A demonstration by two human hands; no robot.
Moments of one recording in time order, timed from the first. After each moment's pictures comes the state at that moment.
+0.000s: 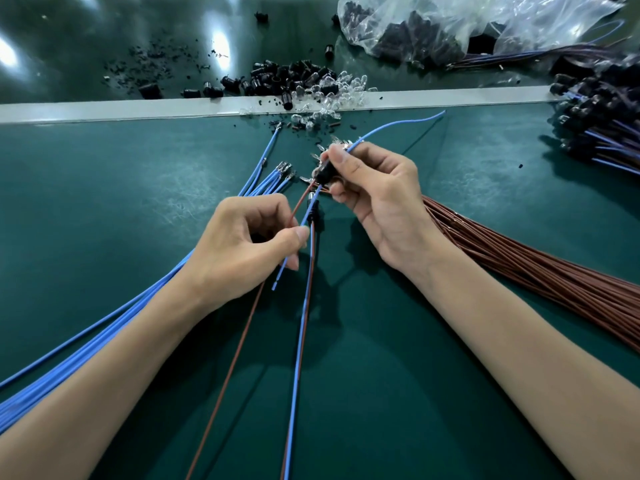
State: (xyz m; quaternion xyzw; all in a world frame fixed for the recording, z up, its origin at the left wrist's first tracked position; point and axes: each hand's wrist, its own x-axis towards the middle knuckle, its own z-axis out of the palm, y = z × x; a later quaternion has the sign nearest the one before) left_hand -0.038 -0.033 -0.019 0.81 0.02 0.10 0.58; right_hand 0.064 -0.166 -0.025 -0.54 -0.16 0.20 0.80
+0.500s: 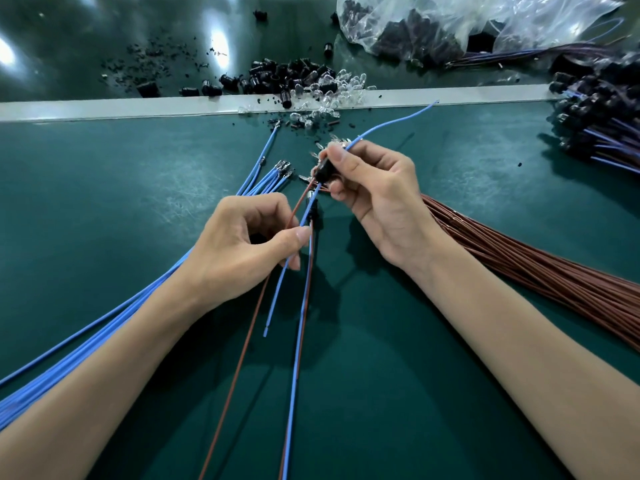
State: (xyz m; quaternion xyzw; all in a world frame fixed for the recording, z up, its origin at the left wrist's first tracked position) left_hand -0.039 -0.032 -0.020 0.80 -0.01 0.09 0.60; right_hand 0.064 -0.167 -0.024 -0.52 -0.16 0.23 0.81
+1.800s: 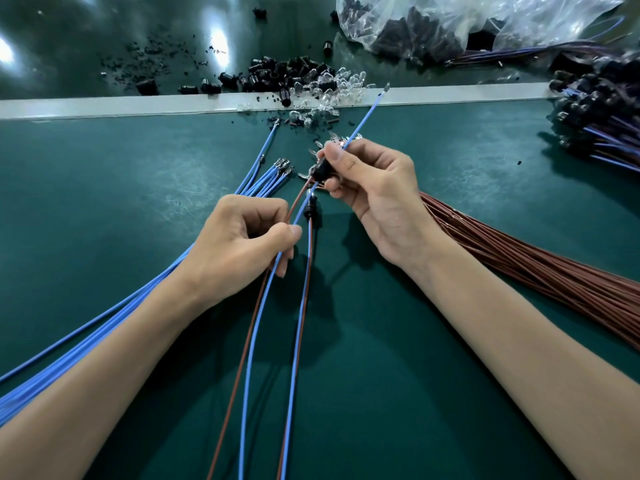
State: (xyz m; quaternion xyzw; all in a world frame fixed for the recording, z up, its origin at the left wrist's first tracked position) left_hand -0.040 -0.029 -0.019 0.81 0.00 0.08 0.58; right_hand 0.062 -0.165 -0.023 -0.54 -0.15 0.21 0.80
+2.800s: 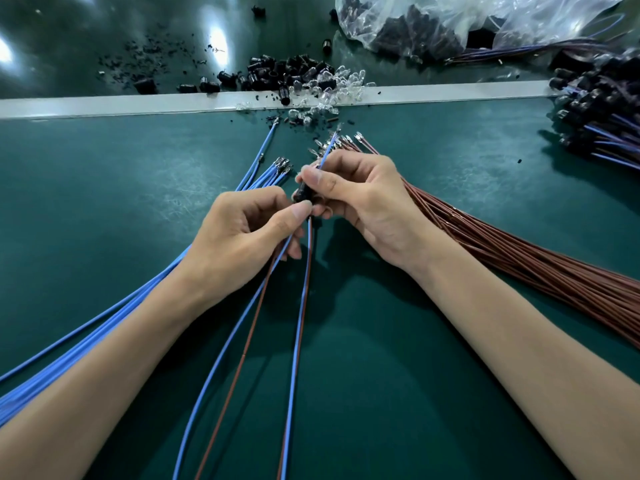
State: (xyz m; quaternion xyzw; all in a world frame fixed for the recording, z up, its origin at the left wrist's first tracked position) left_hand -0.037 -0.034 -0.022 0.78 0.01 0.11 0.61; right_hand 0.057 -0.166 -0.024 -0.57 -0.23 0.27 0.74
